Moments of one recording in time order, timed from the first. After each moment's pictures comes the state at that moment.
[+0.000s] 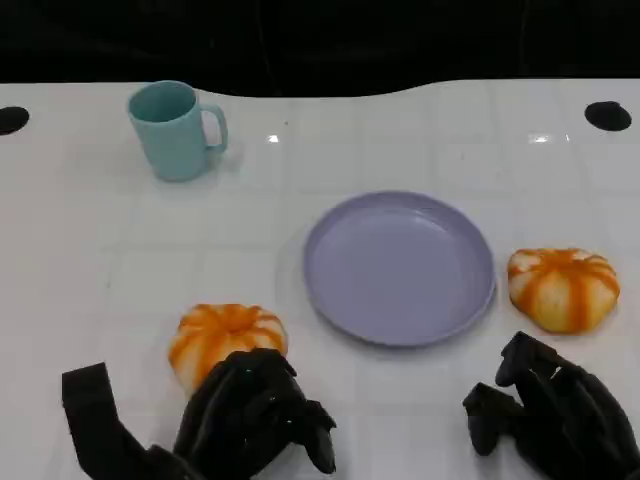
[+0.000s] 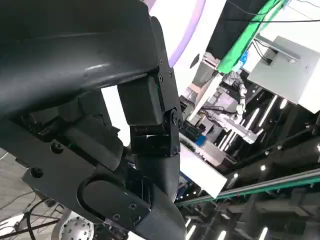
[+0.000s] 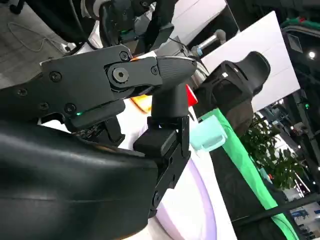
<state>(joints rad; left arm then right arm) -0.07 -0.16 0.06 0.40 -0.51 0.06 -0.79 -0.07 0.03 -0.22 0.54 0.48 -0.07 0.88</state>
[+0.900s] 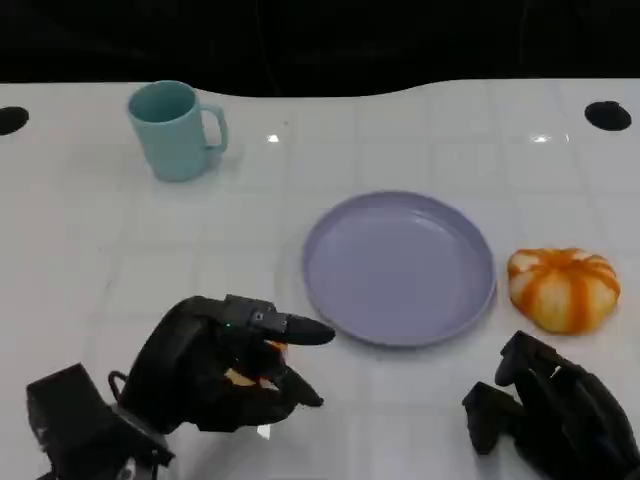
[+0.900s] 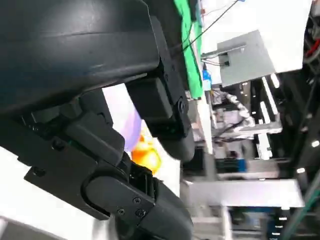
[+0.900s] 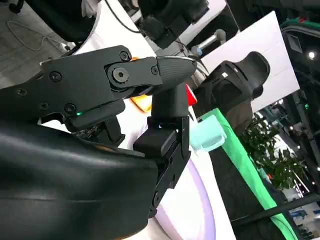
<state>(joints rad) -0.09 -0.01 0.03 0.28 -0.17 -0.49 -0.65 -0.07 0.03 -0.22 0.54 0.48 -0.07 0.88</state>
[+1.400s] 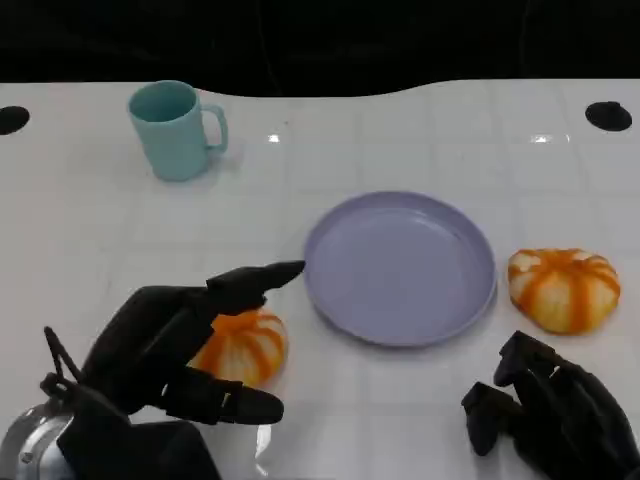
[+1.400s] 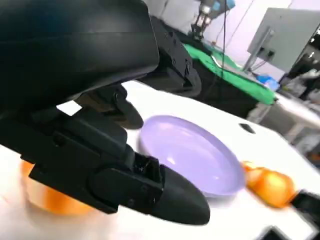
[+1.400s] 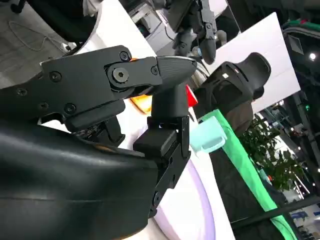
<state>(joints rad) -0.08 0.23 -0.04 0.10 0.64 -0.57 -0.12 -0.07 0.03 -0.21 0.53 0.48 -0.07 0.88</state>
